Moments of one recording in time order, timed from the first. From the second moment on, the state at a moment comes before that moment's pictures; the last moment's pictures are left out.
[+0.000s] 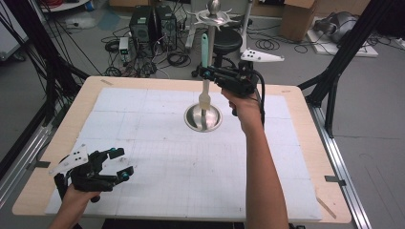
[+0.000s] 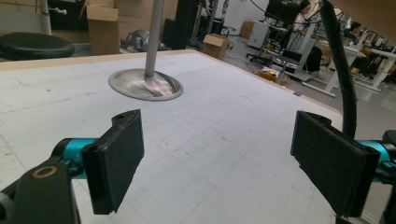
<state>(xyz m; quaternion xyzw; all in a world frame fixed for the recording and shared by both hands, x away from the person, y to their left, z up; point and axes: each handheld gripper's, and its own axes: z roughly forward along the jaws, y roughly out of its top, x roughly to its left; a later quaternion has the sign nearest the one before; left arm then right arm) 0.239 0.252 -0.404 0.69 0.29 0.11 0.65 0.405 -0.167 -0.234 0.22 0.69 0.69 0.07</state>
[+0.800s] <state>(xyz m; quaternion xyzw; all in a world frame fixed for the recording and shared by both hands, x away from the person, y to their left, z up) 0.239 0.252 -0.404 0.70 0.29 0.11 0.65 0.426 -0.193 -0.234 0.22 0.67 0.71 0.05</state>
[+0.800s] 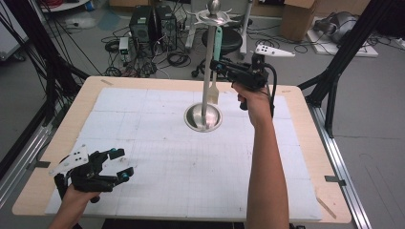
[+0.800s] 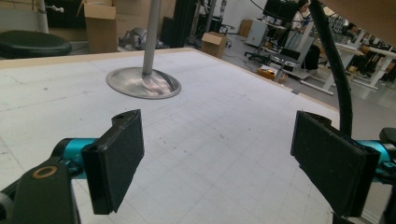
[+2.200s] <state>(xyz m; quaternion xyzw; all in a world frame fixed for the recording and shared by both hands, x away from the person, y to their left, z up) 0.239 0.252 -0.404 0.70 0.29 0.10 0.65 0.436 -0.183 -0.231 0.23 0.69 0.69 0.06</state>
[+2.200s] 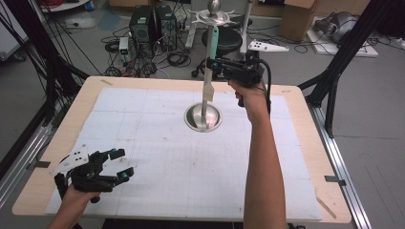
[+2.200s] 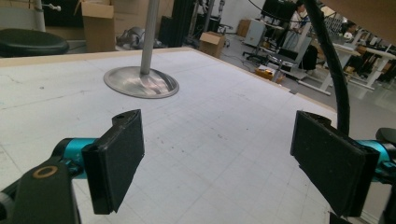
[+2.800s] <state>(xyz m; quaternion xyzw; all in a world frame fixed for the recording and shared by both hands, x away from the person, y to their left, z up) 0.238 0.252 -0.403 0.69 0.29 0.10 0.65 0.429 -0.187 -0.230 0.27 0.70 0.66 0.10</state>
